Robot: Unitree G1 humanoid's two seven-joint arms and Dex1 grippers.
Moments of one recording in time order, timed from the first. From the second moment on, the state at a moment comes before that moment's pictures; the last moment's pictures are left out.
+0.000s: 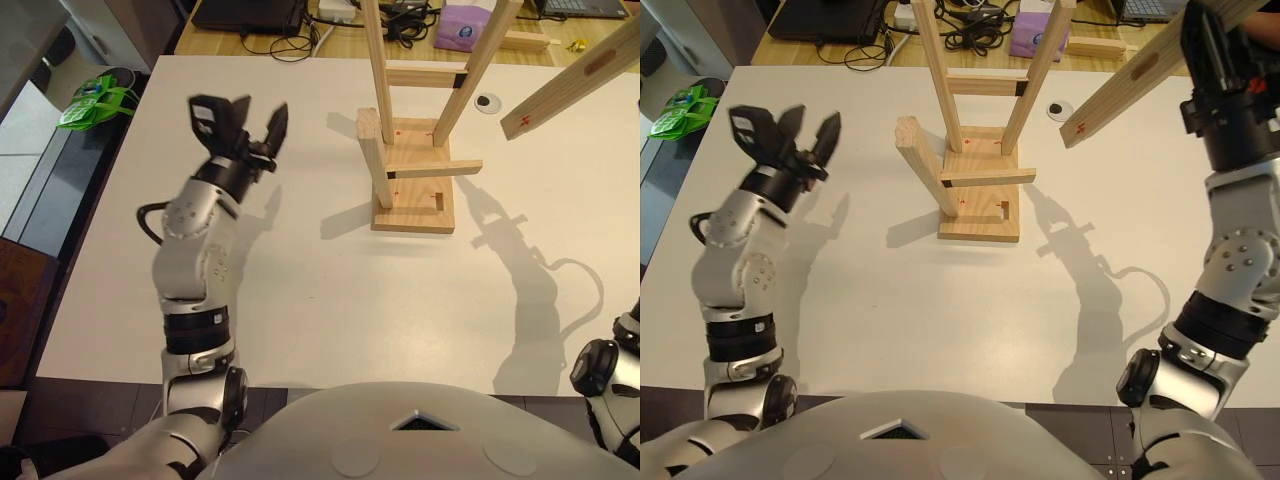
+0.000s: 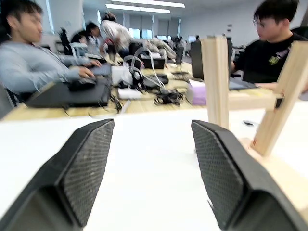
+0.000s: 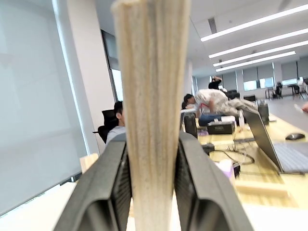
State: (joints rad) left arm -0.16 0.23 0.09 -0.22 -0.29 0.44 -0.28; right arm -0.31 -0.48 -0.47 -0.16 0.78 0.44 0.47
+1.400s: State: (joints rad) left arm -0.07 0.02 -0.38 -0.03 -0.07 0.49 -0.32; right arm -0.17 -0.37 -0.46 0.00 0.84 0.50 0.50
